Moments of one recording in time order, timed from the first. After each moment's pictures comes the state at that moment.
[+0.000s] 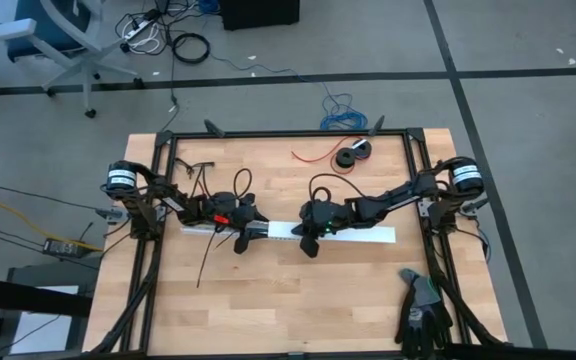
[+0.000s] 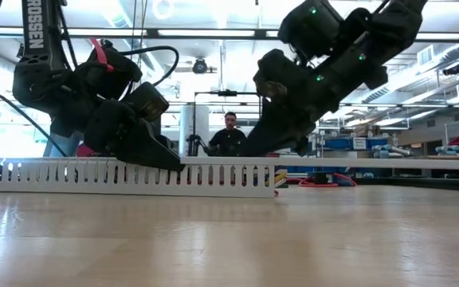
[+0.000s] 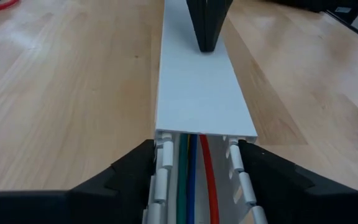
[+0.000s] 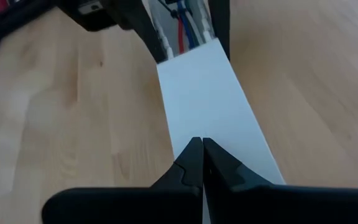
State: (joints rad) left arm 0.11 1.74 0.34 1.00 0.22 -0.04; right arm 0.08 1.76 0.82 0.29 0.04 0.49
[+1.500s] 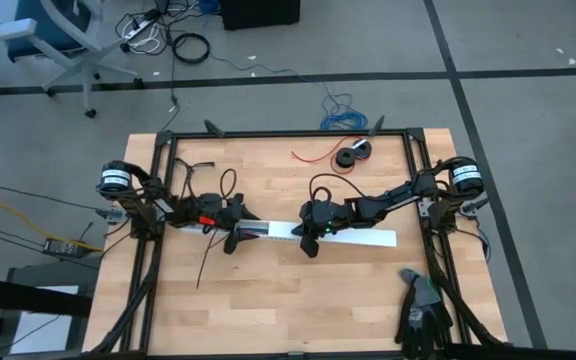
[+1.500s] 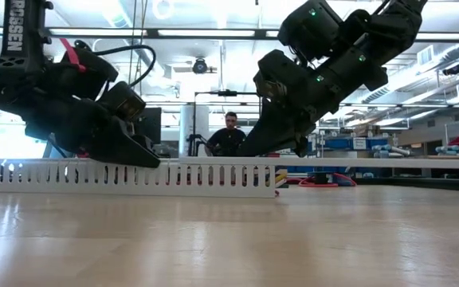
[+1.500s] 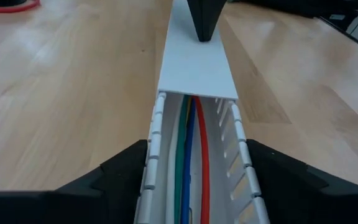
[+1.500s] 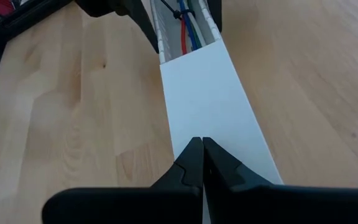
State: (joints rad) left arm 0.11 1.70 0.19 1.14 0.21 -0.05; right arm 0.07 1.76 0.82 0.29 0.03 0.50
